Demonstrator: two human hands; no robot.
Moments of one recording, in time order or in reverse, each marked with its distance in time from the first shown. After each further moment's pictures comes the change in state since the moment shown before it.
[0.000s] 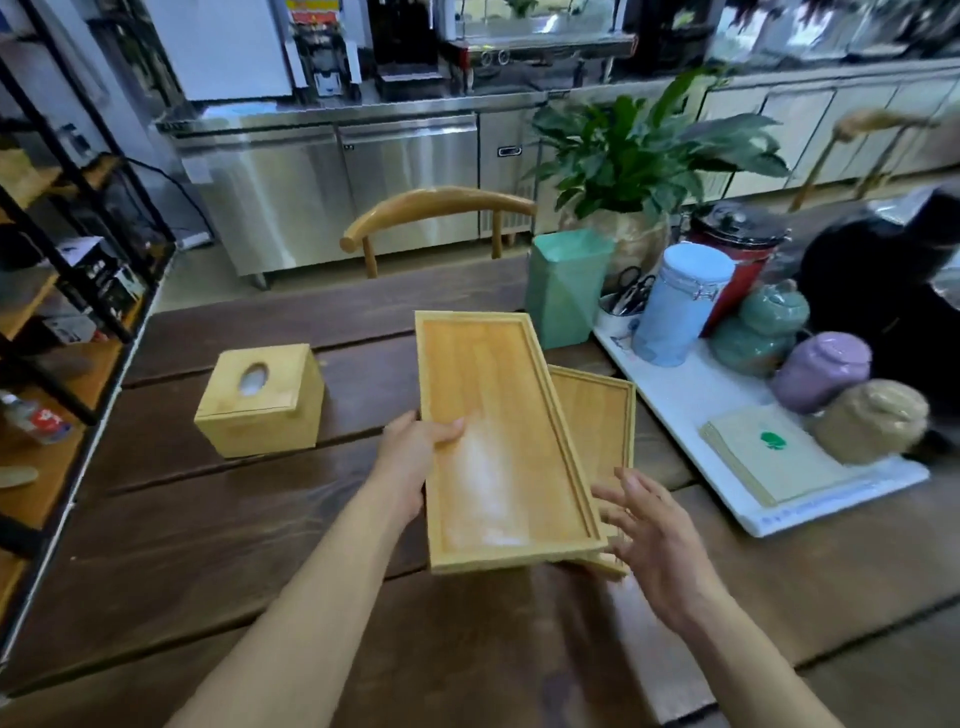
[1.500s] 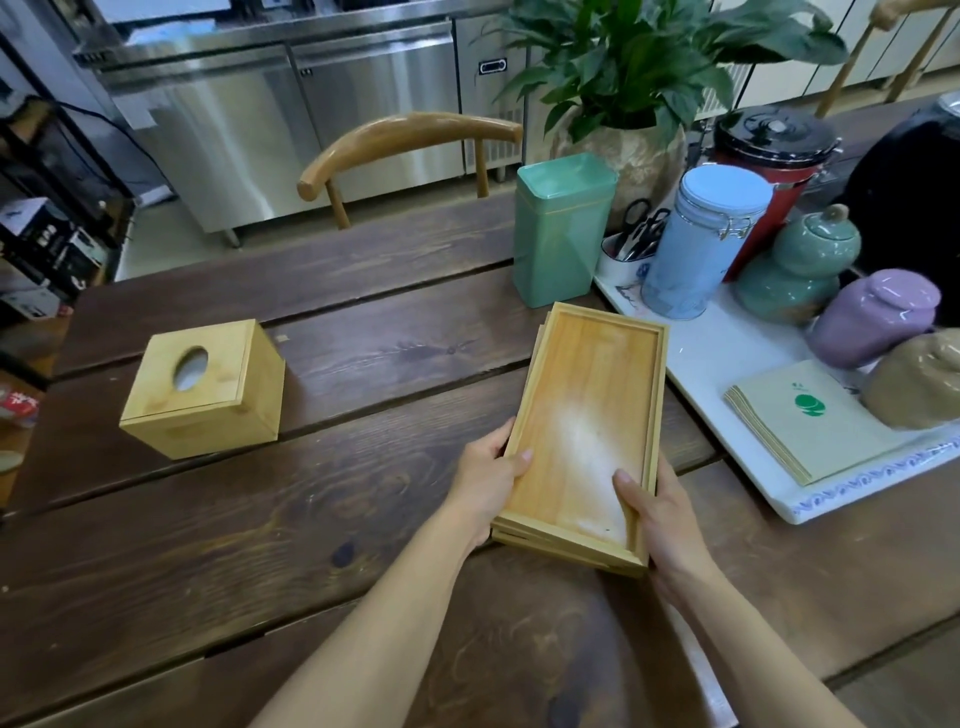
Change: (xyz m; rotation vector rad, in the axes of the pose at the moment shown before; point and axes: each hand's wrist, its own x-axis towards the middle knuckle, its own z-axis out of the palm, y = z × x) left_hand 0.060 -0.076 0.063 0.315 -0.262 0.001; right_hand 0.072 0.043 -0.038 -0.271 0.186 -0.029
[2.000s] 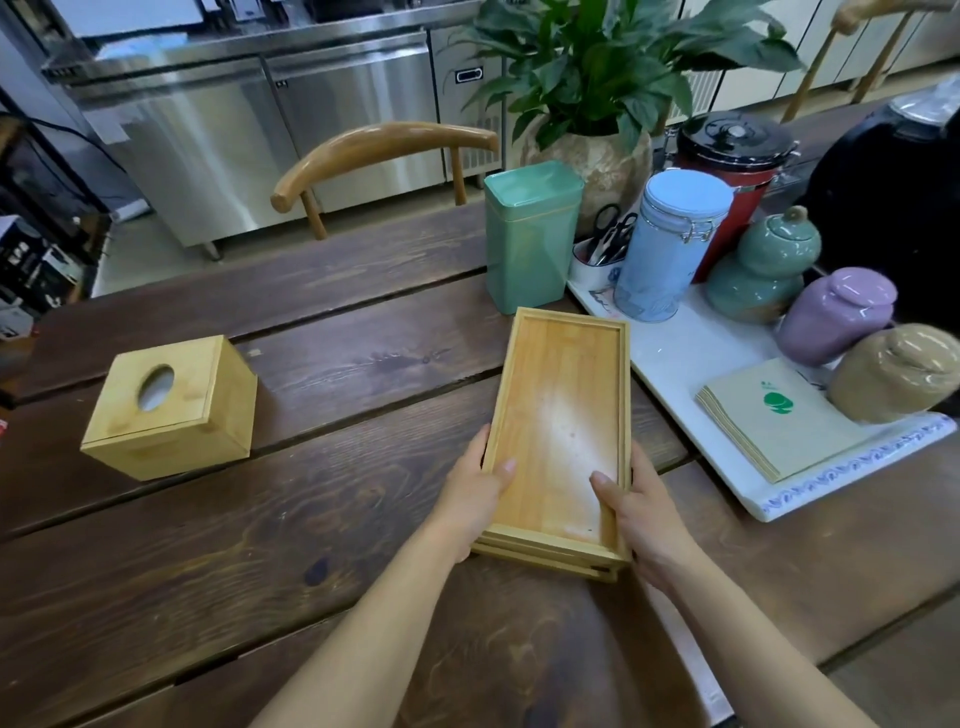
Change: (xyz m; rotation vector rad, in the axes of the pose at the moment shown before) left_hand 0.005 -0.006 0.013 0.137 0.002 0.013; right_hand 0.007 -0.015 -0.006 -0.154 -0.052 -0.009
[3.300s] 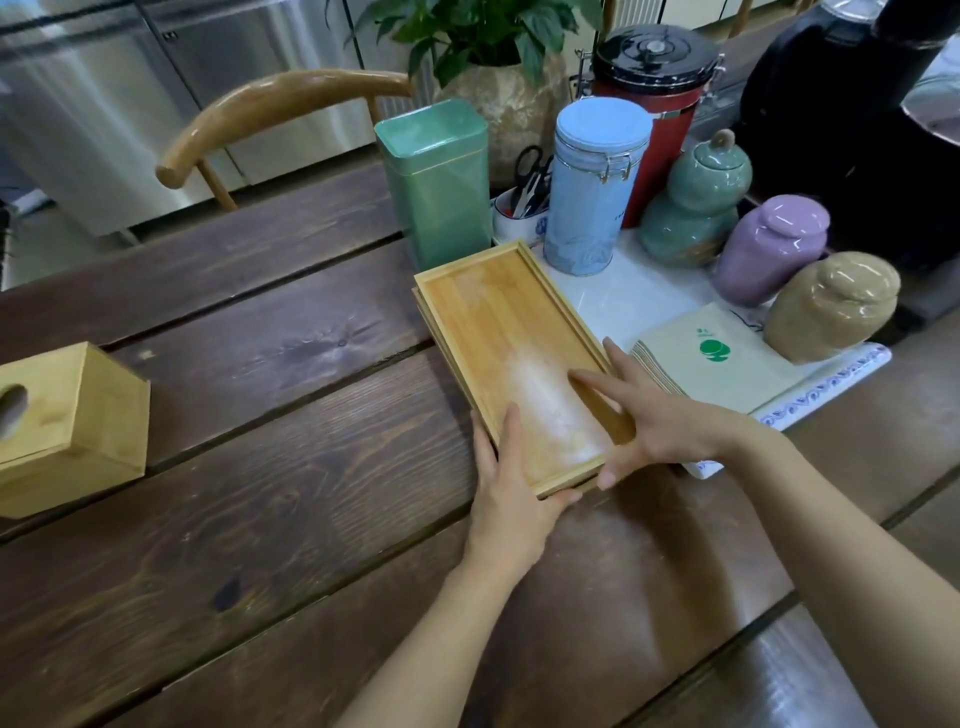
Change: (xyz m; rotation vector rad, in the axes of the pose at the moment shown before) left_hand -0.008 -0.008 0.100 0.476 0.025 0.246; right_hand 0.052 -0.046 -0.106 -0.955 -0.505 -0.069
